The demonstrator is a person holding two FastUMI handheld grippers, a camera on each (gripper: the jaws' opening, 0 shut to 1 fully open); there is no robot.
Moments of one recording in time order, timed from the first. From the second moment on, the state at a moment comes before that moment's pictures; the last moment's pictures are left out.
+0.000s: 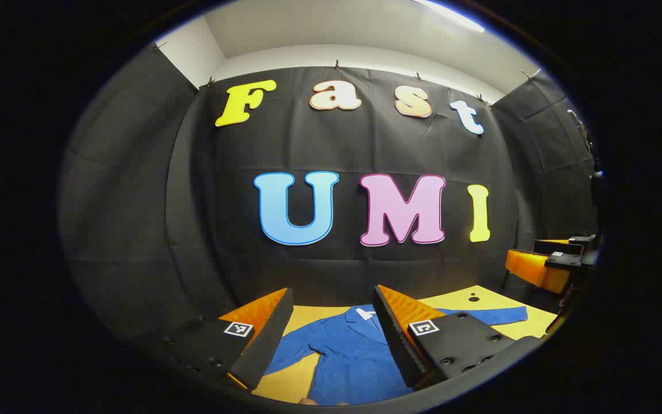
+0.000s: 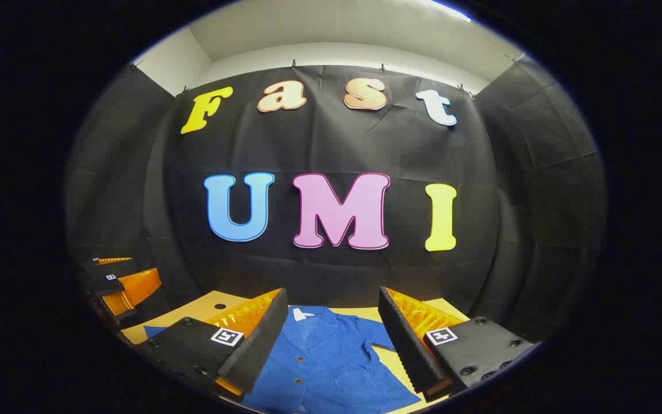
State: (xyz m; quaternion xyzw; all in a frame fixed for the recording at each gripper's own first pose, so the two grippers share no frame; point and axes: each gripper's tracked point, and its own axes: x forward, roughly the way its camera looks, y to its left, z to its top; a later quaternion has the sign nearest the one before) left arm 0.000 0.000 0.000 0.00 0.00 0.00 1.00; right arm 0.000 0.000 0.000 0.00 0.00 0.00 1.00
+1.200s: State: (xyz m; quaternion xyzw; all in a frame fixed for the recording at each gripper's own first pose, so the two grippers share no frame) left arm 0.005 0.009 -0.003 0.00 0.01 0.01 1.00; right arm 0.015 0.011 -0.007 0.00 0.01 0.02 1.00
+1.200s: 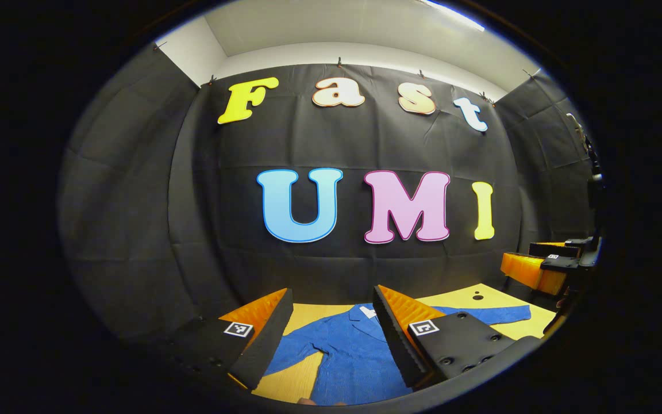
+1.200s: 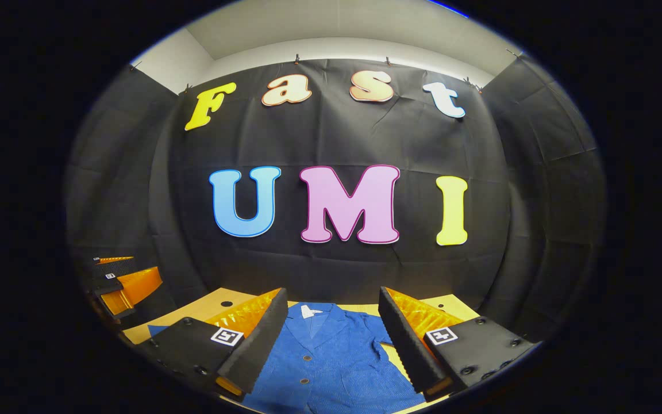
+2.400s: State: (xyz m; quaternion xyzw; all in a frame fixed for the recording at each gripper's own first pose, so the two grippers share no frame) left arm 0.022 -0.019 -0.029 -0.03 0.04 -0.02 1.00; right arm 0.060 -0.044 -0.051 0.01 0.04 -0.03 1.00
